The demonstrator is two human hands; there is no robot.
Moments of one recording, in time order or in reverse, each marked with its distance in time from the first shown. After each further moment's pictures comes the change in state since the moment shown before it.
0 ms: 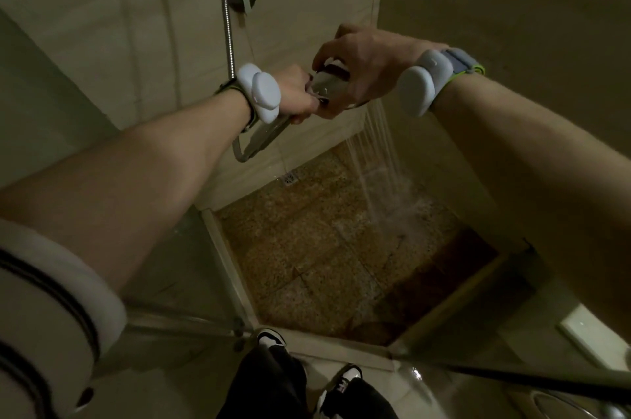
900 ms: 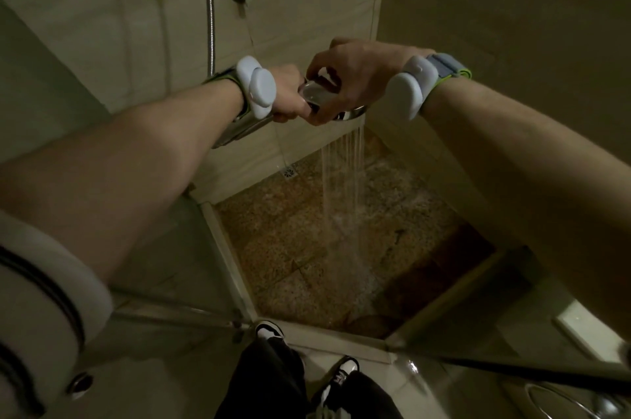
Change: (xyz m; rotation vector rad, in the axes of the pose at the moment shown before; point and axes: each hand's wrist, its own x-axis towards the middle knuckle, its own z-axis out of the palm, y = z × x) left_hand 0.001 -0.014 -0.001 0.061 -0.110 -0.015; right_hand 0.000 -0.007 0.019 0.072 -0.026 -0.048
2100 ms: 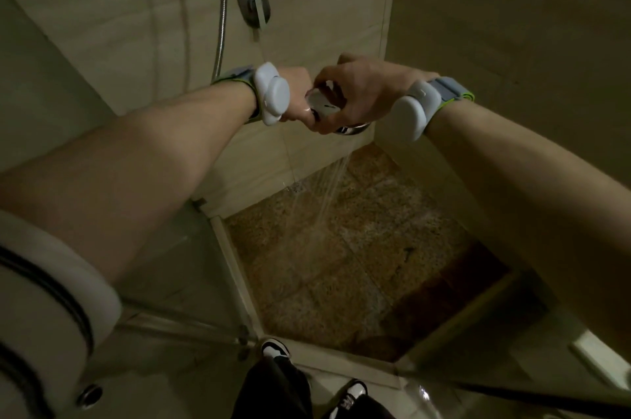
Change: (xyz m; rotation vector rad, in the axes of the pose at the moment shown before) left_hand 0.005 0.005 -0.029 0.275 0.028 0.124; right_hand 0.014 0.007 0.000 -0.022 0.066 0.003
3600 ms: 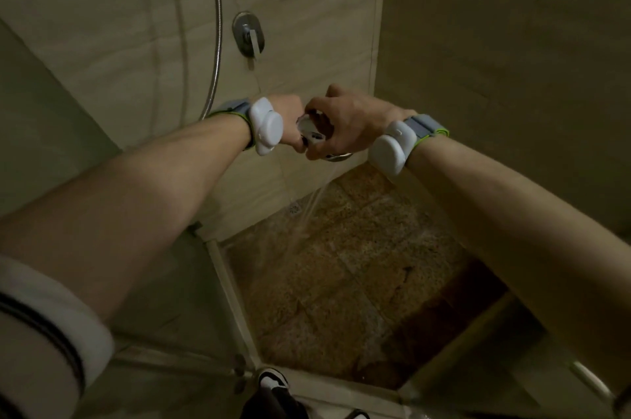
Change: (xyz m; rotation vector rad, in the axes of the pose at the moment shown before) left_hand -0.004 0.006 -0.004 0.178 0.070 0.020; right_hand 0.000 0.000 0.009 -0.009 0.083 0.005
